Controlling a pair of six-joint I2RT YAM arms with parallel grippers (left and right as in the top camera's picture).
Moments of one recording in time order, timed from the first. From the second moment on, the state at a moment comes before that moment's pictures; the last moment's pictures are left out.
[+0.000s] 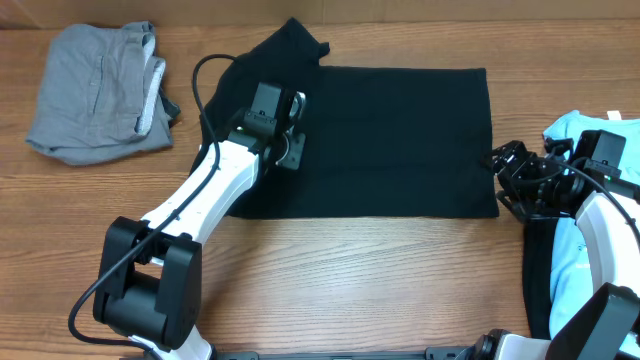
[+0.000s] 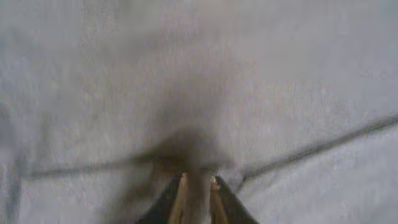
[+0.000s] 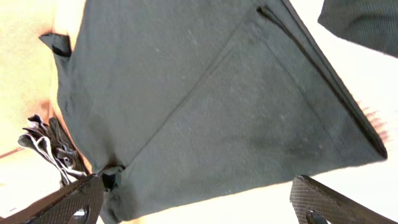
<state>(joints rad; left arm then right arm) -0.36 1.80 1.27 -0.56 -0.01 -0.09 -0.40 1.49 0.95 -0.69 -0.63 0.47</state>
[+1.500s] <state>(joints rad) -0.37 1.90 1.37 -0.68 -0.12 -0.01 -0.40 1.49 0.95 -0.70 -0.60 0.47</state>
